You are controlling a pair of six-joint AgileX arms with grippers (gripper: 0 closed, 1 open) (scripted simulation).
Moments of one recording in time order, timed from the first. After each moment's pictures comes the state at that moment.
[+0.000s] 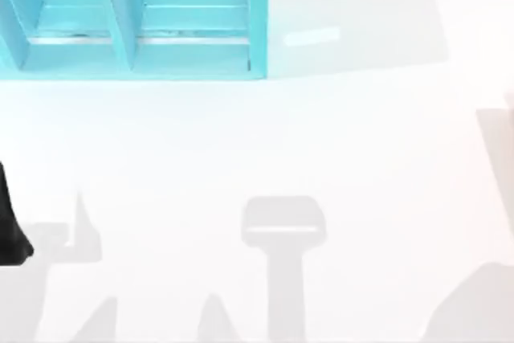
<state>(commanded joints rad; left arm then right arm) 0.00 0.00 0.00 0.00 0.00 0.00 -0.51 1.78 1.06 -0.85 0.00 -0.50</state>
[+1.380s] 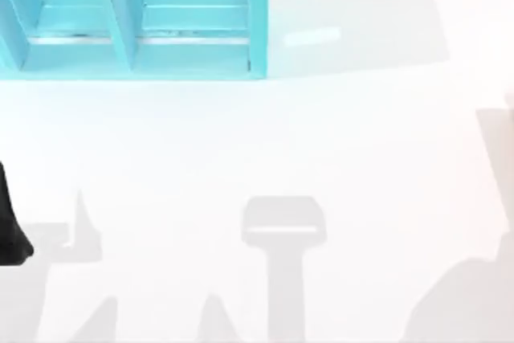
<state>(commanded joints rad) 0.00 0.00 0.00 0.00 0.00 0.00 -0.48 1.76 1.11 -0.90 -0.01 -0.45</state>
